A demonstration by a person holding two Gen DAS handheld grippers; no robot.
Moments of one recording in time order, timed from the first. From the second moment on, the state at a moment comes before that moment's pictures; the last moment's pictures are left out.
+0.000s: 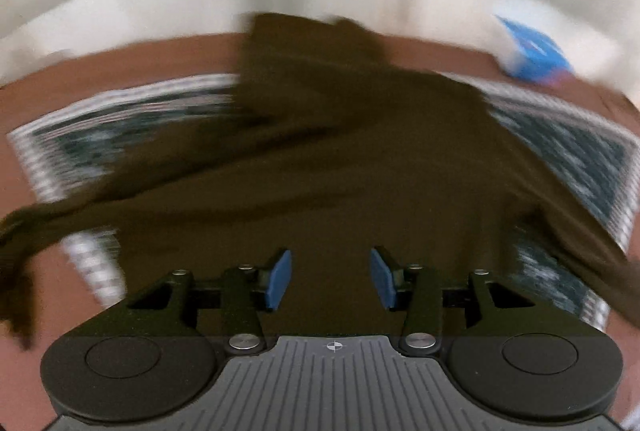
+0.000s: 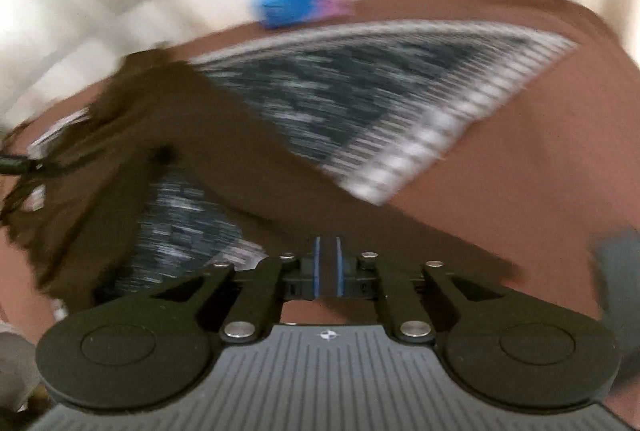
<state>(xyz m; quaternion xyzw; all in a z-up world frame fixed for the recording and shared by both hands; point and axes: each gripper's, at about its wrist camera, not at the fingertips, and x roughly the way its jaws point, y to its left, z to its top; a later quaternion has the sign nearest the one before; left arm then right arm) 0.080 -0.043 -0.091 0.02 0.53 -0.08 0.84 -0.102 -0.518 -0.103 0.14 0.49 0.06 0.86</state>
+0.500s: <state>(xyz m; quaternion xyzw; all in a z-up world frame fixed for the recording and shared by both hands) 0.089 0.195 -0.105 0.01 0.50 0.02 0.86 0.094 -0.210 -0.041 -0.01 0.45 0.32 0.83</state>
